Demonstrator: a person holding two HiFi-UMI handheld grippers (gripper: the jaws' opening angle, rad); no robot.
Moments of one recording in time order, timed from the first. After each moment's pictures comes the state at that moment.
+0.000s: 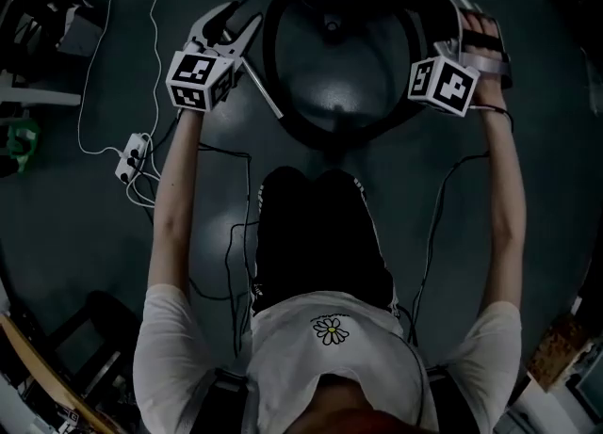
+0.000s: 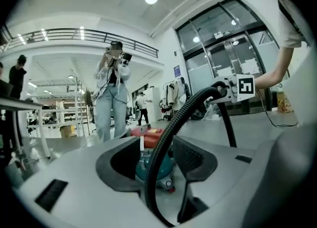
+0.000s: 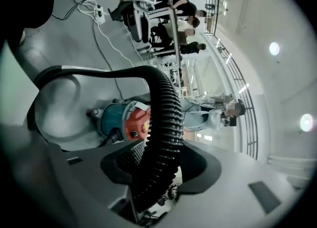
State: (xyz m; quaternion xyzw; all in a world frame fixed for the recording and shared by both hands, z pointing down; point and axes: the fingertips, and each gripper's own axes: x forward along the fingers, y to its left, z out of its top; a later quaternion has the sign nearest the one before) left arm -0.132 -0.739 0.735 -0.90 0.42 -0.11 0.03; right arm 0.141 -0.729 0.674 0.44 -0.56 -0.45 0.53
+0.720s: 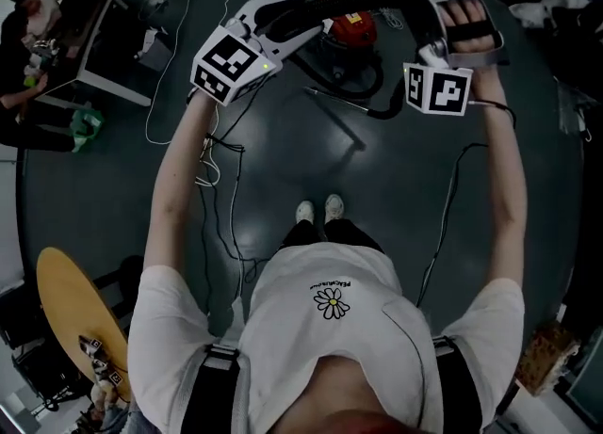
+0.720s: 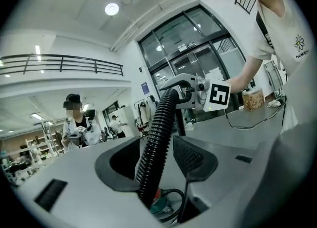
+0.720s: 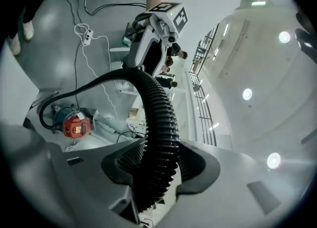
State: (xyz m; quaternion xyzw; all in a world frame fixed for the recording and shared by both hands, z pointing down) left arm -0.031 -0.557 0.166 -0.94 0.25 -0.15 0.16; right arm 0.072 -0.579 0.114 0.39 -0.52 -0.65 0.41
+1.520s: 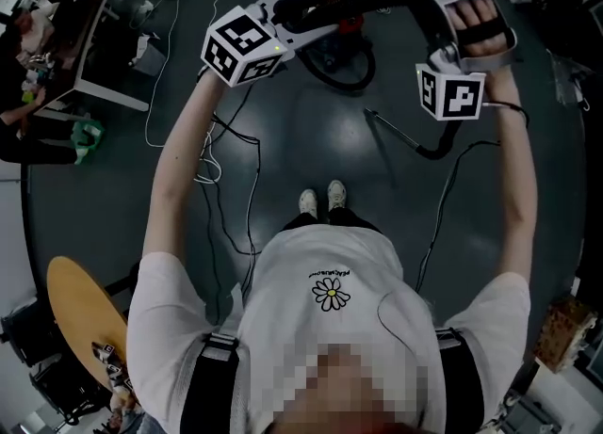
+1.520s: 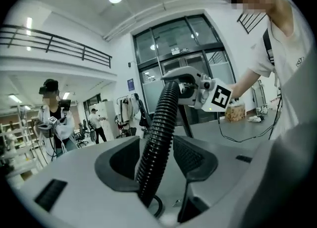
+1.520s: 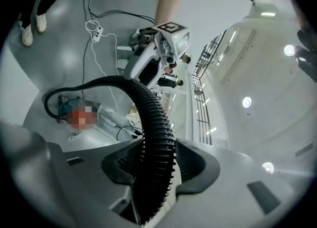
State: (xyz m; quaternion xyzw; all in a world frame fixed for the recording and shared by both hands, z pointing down) left arm 0.026 -0.504 0.171 -0.97 0.15 -0.15 0.09; right arm 0.102 -0.500 0.098 0.38 -0.48 -0.67 0.42
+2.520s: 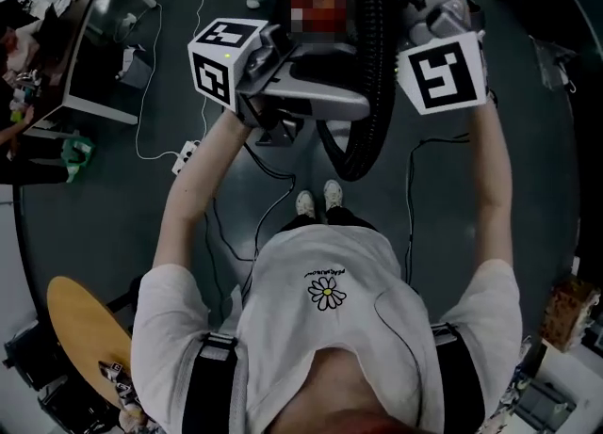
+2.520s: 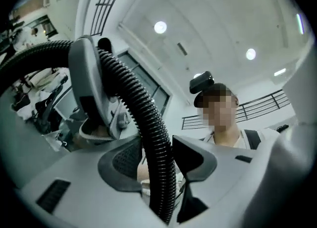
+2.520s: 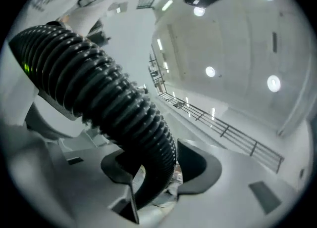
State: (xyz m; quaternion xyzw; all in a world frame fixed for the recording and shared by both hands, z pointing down) left arm 0.021 -0.303 0.045 -0.89 -0.34 0.13 -0.26; right arm -0.005 -0.442 0.003 0.37 -0.78 -0.48 0.15
